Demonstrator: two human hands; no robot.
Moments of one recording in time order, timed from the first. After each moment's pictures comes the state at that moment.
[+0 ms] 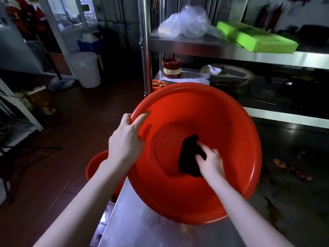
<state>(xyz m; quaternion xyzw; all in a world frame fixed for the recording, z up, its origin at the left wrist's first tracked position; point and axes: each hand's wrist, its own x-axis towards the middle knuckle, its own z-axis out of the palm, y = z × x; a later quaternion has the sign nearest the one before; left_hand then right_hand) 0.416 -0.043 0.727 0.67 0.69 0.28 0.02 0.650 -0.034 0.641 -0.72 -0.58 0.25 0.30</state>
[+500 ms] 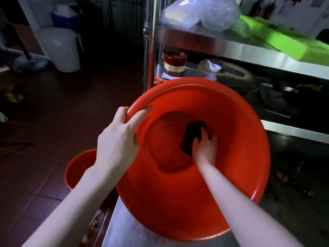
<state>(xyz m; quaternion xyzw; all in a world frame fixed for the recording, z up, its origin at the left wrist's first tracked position) 0.368 0.045 0.715 0.71 0.63 0.31 0.00 0.605 0.118 0.607 -0.81 -0.51 0.11 0.27</state>
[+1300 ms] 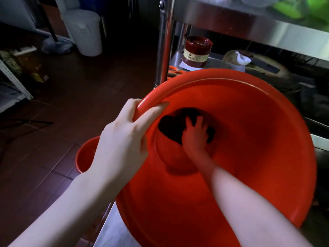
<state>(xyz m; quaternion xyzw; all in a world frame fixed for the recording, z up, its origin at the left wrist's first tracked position) 0.383 0.050 0.720 0.73 0.61 0.32 0.01 0.565 0.200 0.561 -0.72 -0.68 0.00 0.09</state>
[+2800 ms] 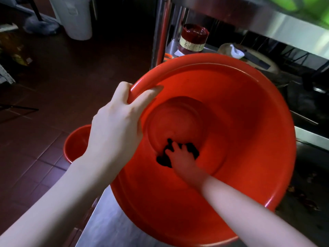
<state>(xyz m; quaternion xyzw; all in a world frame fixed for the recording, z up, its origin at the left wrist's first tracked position) 0.389 0.045 0.718 0.70 0.64 0.32 0.00 0.586 0.114 0.528 -0.55 -0.82 0.06 -0.15</state>
